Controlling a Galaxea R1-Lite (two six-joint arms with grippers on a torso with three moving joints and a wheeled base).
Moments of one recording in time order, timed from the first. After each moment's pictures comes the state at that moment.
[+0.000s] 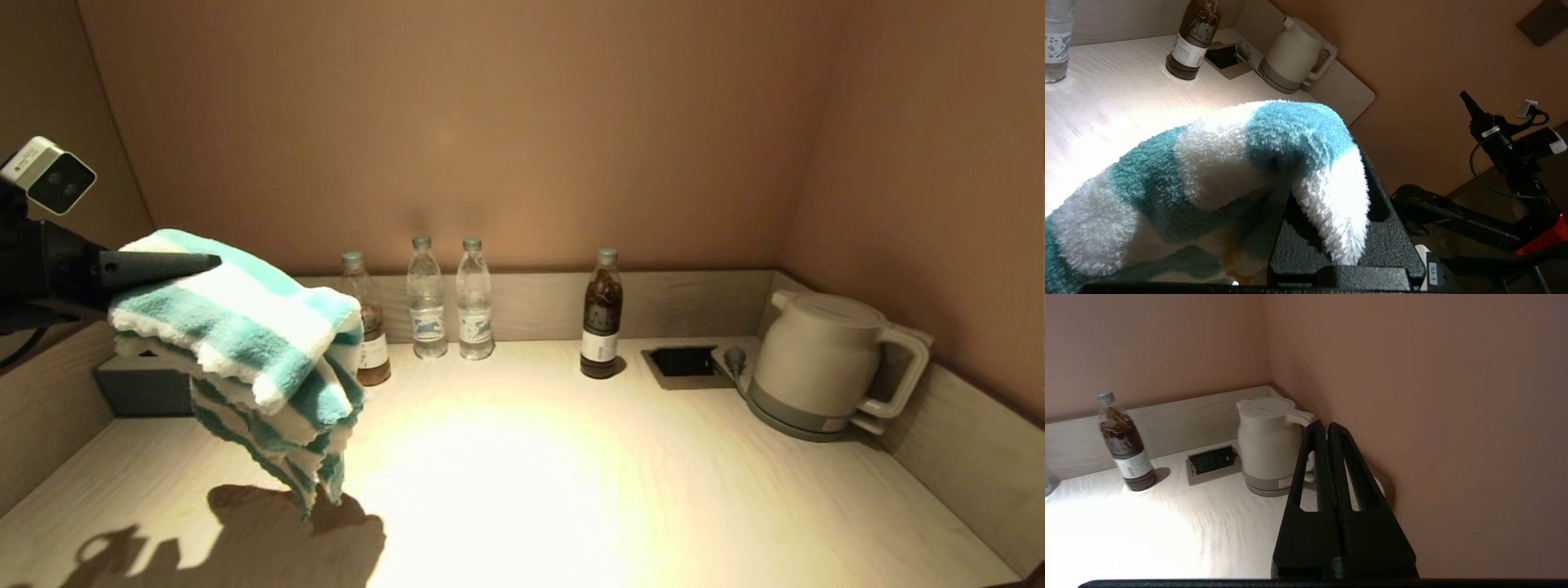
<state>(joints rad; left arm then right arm) 0.14 1.61 -0.99 -0.59 -1.34 -0.61 0.02 0.47 -0.62 0.00 -0.42 -0.05</state>
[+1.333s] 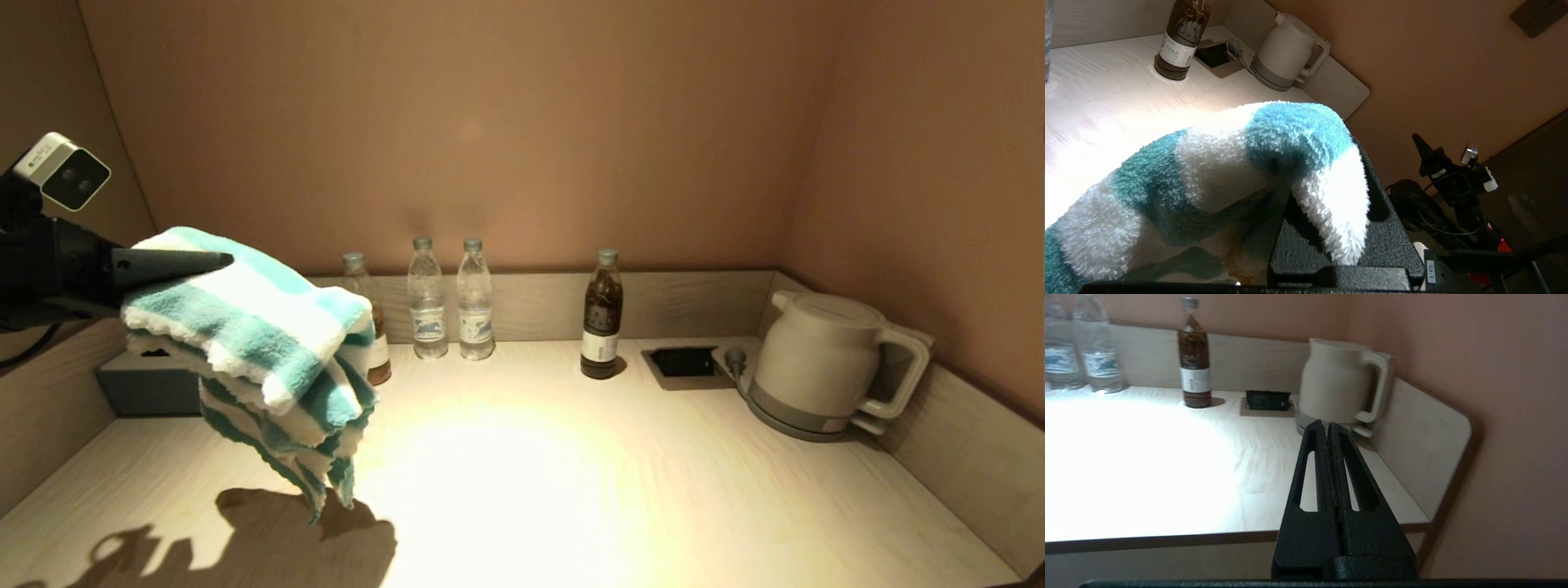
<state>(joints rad) 0.11 1.62 -1.00 -0.59 -1.34 -0.61 0.00 0.00 -0.07 -0.12 -0.09 -0.15</state>
